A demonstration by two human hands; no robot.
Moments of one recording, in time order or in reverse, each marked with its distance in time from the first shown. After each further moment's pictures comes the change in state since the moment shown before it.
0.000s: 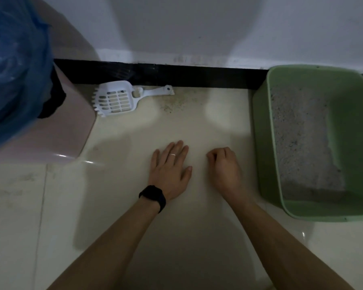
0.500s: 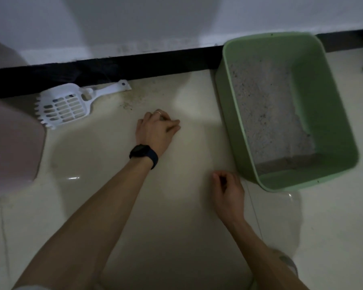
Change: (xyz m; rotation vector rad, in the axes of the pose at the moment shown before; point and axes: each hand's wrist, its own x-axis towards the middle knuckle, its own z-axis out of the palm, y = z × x) left_hand 0.110 0.026 -0.015 -0.191 0.097 0.070; right_hand -0.097 0.039 -0.018 0.415 0.171 0.438
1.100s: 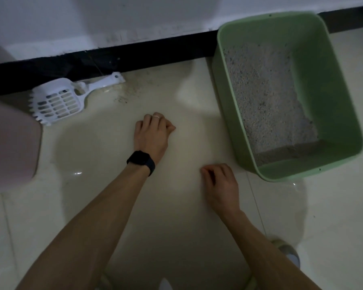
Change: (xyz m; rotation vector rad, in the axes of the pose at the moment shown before) left_hand -0.026 -0.001 0.025 0.287 0.136 0.213; right_hand -0.003 0.017 0.010 -0.204 -0.017 -0.222
